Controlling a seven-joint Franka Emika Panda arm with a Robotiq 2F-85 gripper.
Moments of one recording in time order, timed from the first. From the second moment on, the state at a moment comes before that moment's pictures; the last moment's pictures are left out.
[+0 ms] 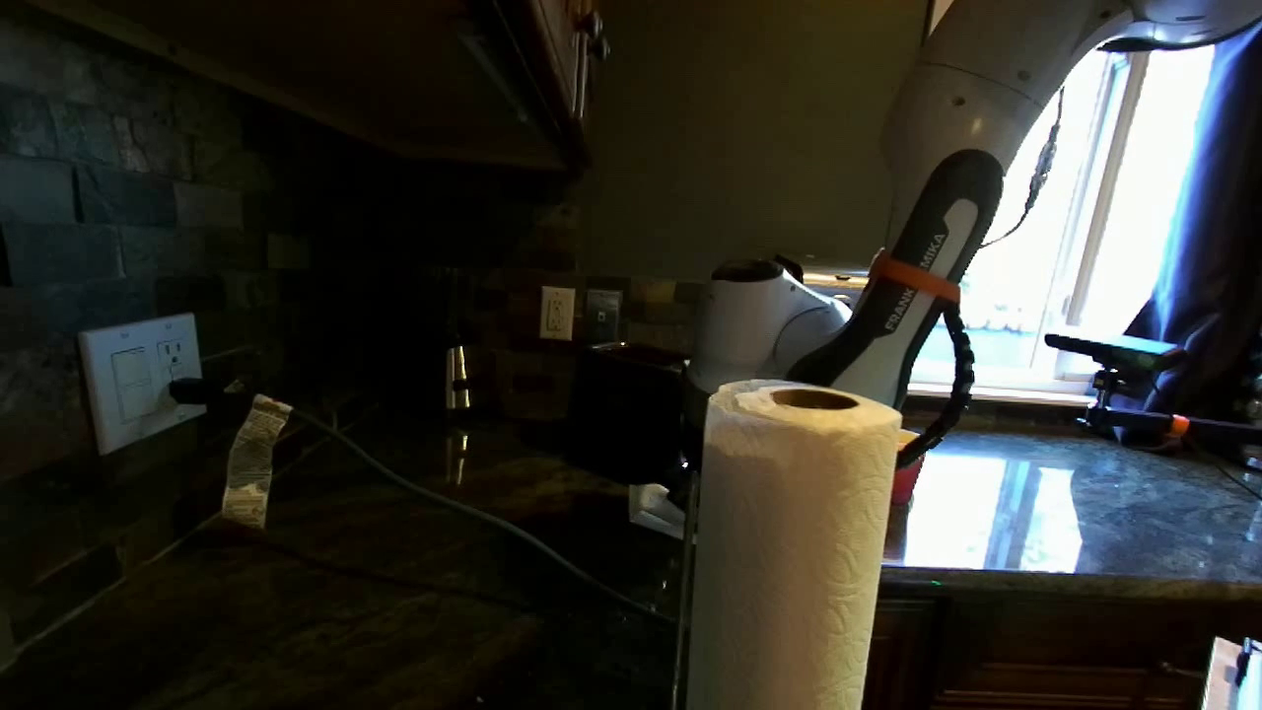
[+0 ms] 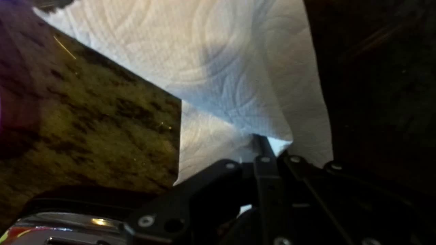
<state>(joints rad) 0.23 0.42 -0.05 -2.28 -0.75 2.87 0.65</state>
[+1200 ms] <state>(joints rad) 0.05 0.50 0.18 -2.22 -0.68 3.01 0.58</state>
